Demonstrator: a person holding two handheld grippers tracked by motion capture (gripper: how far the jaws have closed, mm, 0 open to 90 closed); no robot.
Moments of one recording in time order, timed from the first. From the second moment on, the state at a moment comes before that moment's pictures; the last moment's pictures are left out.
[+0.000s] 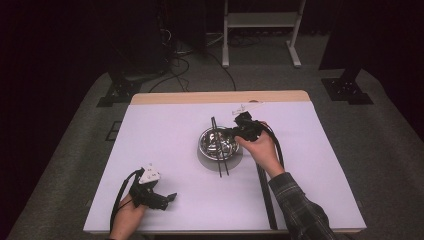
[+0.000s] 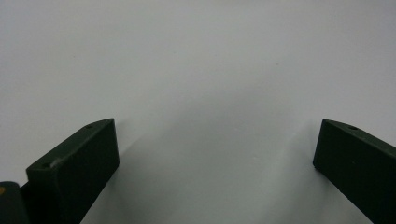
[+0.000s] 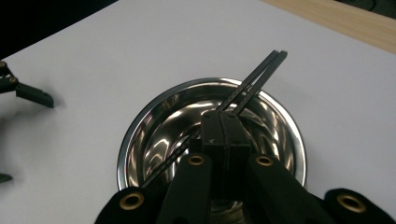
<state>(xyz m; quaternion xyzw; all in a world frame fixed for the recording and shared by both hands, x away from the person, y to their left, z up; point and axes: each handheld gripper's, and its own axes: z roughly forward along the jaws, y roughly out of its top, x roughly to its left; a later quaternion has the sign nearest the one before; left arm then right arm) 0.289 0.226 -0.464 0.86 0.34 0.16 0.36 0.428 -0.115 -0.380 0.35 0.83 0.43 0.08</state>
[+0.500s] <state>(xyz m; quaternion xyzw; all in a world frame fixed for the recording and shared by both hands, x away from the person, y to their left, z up) 0.289 0.226 -0.464 0.86 0.34 0.15 0.36 0.410 -0.114 -0.410 0.33 0.85 0.41 0.05</state>
